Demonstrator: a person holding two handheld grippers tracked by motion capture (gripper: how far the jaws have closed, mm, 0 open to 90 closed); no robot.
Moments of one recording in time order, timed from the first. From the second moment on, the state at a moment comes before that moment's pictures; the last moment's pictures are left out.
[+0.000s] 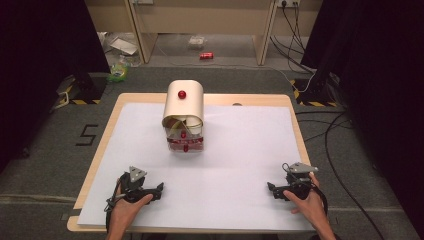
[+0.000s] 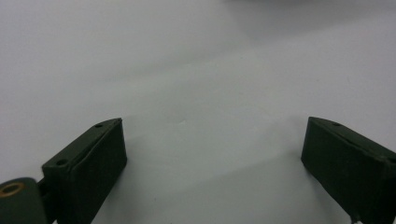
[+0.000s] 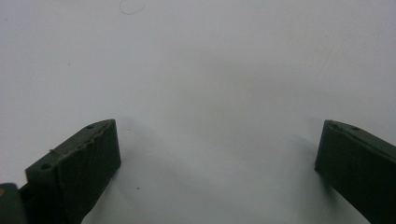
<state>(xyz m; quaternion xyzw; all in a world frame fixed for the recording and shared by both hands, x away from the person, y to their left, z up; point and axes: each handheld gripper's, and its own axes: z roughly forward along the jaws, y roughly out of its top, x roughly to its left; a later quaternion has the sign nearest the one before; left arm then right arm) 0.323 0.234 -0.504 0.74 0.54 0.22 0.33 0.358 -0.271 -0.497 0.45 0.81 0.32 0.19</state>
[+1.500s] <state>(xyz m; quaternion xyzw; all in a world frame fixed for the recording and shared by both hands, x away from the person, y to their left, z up) 0.330 0.180 -0.487 0.69 0.51 0.27 0.43 0.358 -0.270 -0.497 0.45 0.81 0.32 0.19</state>
